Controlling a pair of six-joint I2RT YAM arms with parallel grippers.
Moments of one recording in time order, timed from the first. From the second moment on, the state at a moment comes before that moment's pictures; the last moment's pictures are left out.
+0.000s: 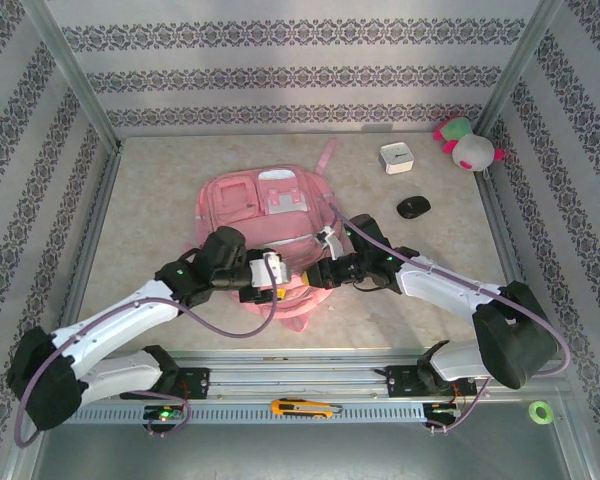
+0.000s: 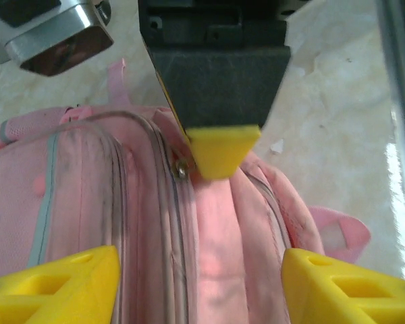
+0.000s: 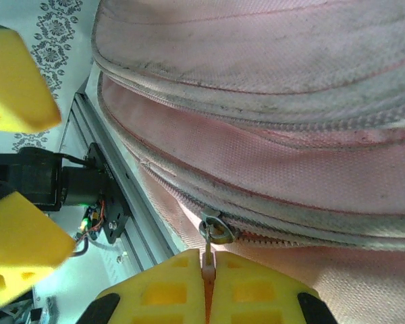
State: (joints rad) left arm -0.70 1.13 0.74 -0.31 0.33 0.66; right arm 0.60 1.36 0.72 -0.16 -0.75 0.49
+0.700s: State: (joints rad) left arm -0.54 1.16 0.79 -0.41 0.37 0.76; right arm 0.64 1.32 0.71 -0.09 -0.72 0.53
